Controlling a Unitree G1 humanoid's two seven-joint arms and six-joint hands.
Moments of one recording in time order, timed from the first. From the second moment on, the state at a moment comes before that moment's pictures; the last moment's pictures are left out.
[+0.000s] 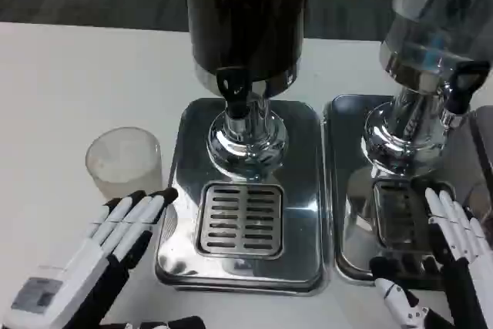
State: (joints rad) left arm 0.45 0.58 0.02 0.00 0.68 -0.66 0.22; right arm 0.52 -0.29 0.14 -0.05 -0.72 -0.42 -0.52
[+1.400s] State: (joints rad) left arm 0.36 0.56 0.18 0.27 0.41 -0.89 0.29; right arm 0.51 -0.24 0.17 -0.05 -0.74 -0.41 -0.51
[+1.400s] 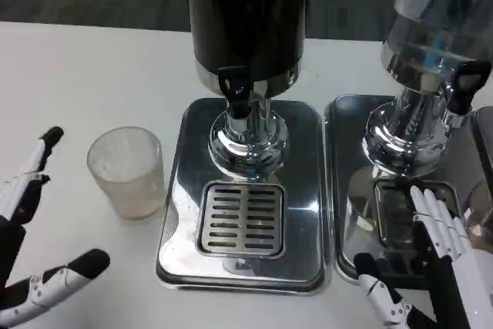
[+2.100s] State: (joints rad) left arm 0.04 0.57 0.15 0.67 0.31 -0.89 0.17; right arm 0.45 -0.25 0.18 -0.01 -0.71 -0.41 -0.50
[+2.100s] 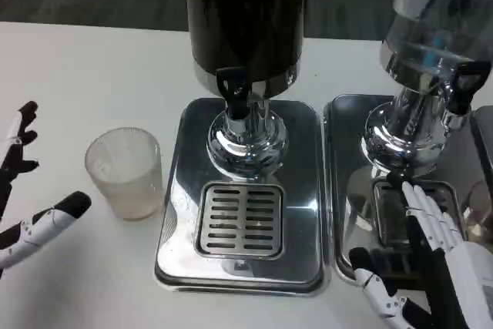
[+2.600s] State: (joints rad) left arm -0.06 0.58 0.09 0.79 0.31 -0.92 0.10; right arm 0.47 -0.26 0.17 -0.01 -0.69 -0.41 -0.48
